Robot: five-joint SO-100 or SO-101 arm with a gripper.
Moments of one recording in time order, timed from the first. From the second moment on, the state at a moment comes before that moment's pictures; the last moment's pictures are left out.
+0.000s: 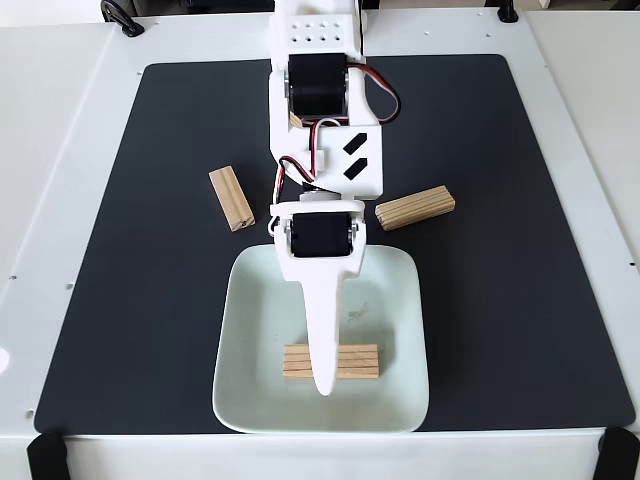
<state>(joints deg) -10.4 41.7 46.8 22.3 3.5</state>
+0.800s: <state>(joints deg) -14.2 85.5 85.6 36.1 3.5</state>
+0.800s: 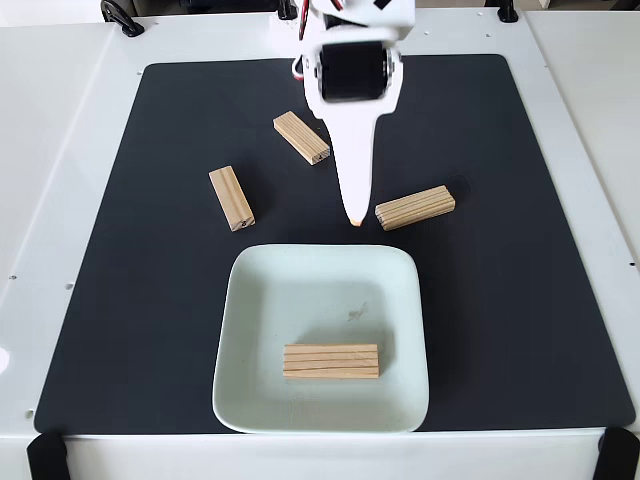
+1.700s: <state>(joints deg) -6.6 145.4 147.0 36.1 3.5</state>
